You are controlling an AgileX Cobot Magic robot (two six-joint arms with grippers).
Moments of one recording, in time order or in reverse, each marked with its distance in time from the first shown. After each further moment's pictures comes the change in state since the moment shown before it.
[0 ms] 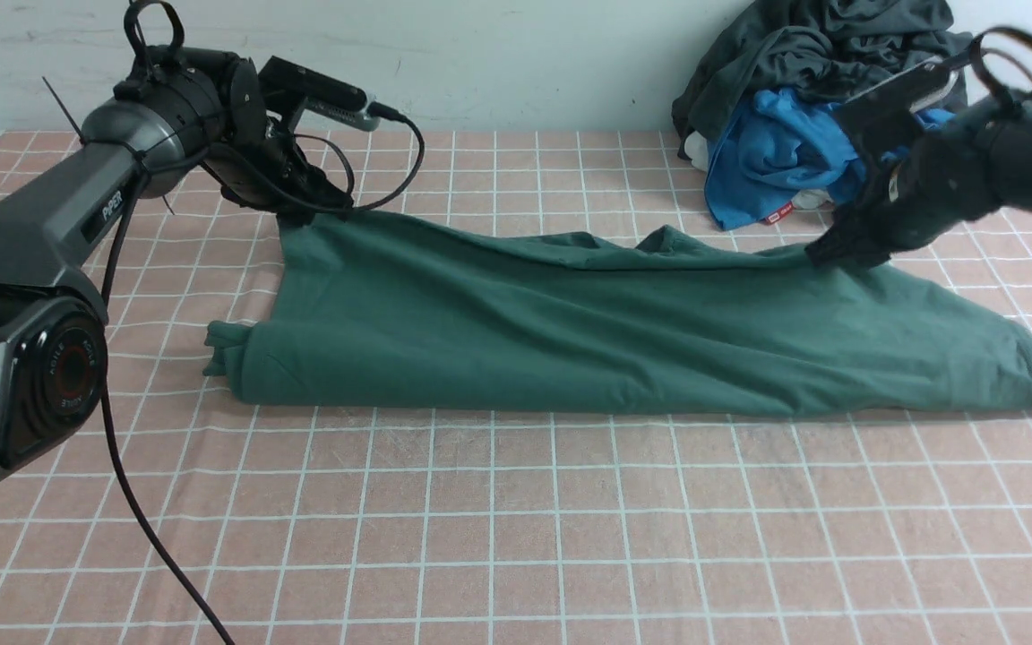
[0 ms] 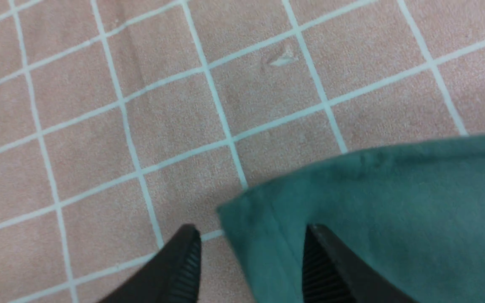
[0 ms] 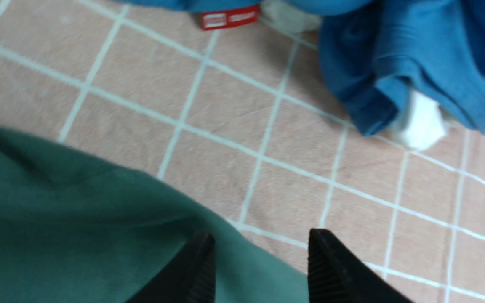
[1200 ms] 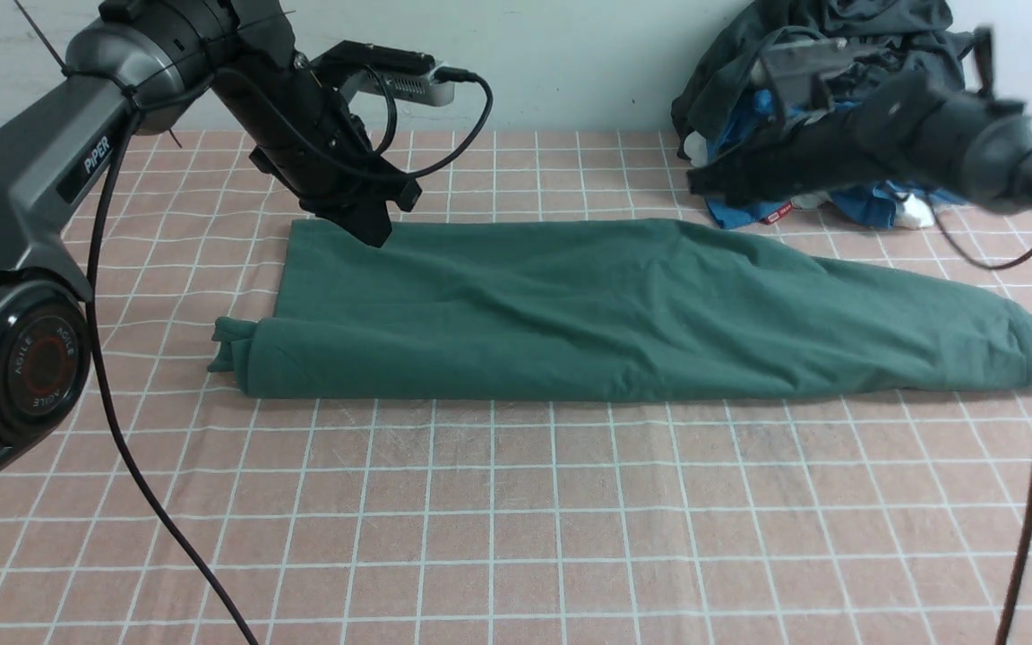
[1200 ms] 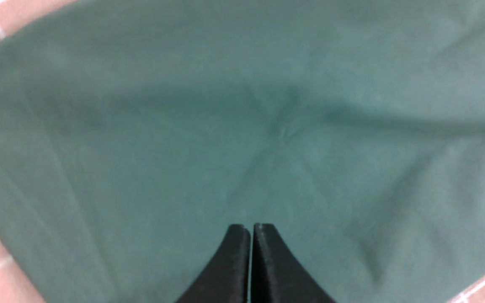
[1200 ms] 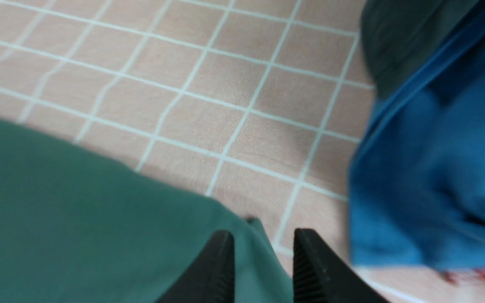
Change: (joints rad) right arm -0.023 0.210 -0.330 1.007 -0.021 -0.749; left arm -0.068 -0.130 0.014 -0.317 0.439 0.158
